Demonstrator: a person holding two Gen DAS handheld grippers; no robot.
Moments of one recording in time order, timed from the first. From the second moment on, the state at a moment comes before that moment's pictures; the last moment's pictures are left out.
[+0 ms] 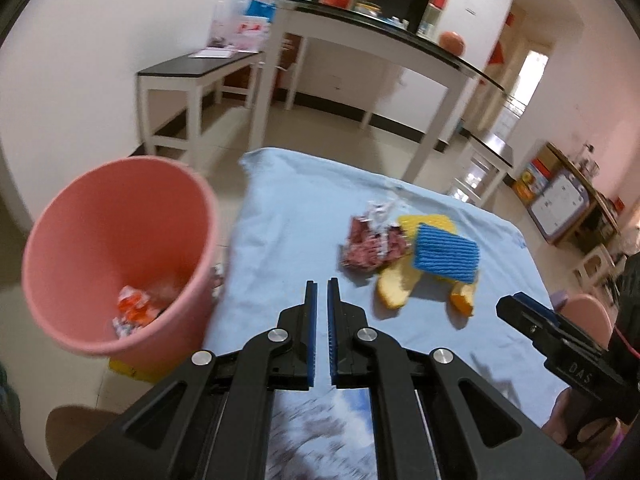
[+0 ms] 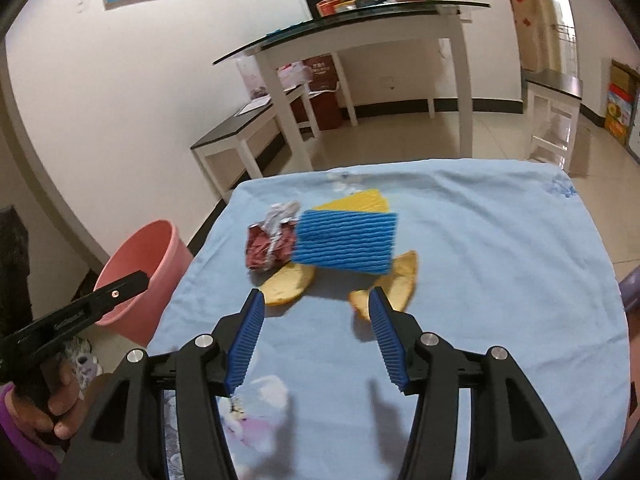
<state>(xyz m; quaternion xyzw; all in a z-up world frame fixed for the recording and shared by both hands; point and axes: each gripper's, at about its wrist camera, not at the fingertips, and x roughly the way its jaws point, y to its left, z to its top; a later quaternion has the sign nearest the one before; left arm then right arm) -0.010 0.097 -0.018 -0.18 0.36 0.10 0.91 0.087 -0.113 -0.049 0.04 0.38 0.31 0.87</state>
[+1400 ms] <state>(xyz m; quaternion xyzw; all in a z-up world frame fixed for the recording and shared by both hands) 0.063 0.053 -0.044 -0.13 0.38 0.05 0.91 0.130 -0.143 -0.061 0.08 0.39 0.32 0.86</state>
